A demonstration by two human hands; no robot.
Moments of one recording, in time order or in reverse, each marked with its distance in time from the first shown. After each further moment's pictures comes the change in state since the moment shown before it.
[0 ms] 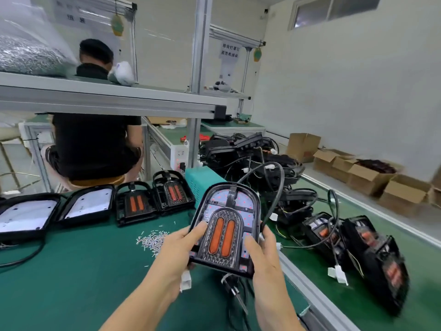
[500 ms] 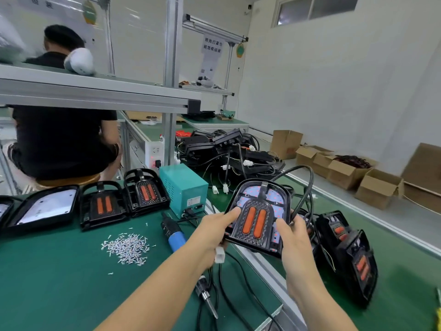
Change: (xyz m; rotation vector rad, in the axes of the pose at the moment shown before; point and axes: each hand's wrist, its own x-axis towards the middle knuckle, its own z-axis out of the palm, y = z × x) left_hand 0.053 0.004 0.106 0.033 -0.204 -0.146; right_hand 0.047 -0.031 -0.092 -0.235 0.226 -0.070
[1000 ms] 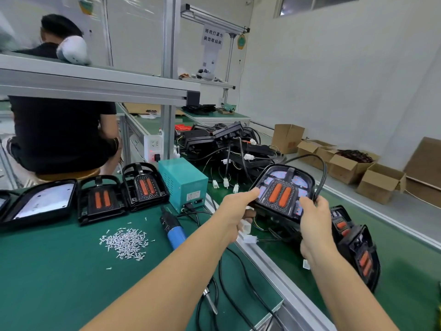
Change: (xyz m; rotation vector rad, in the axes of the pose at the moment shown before) left_hand 0.029 0.020 0.038 -0.065 -0.097 0.038; right_hand 0.065 -0.008 -0.021 -0.002 0.324 0.043
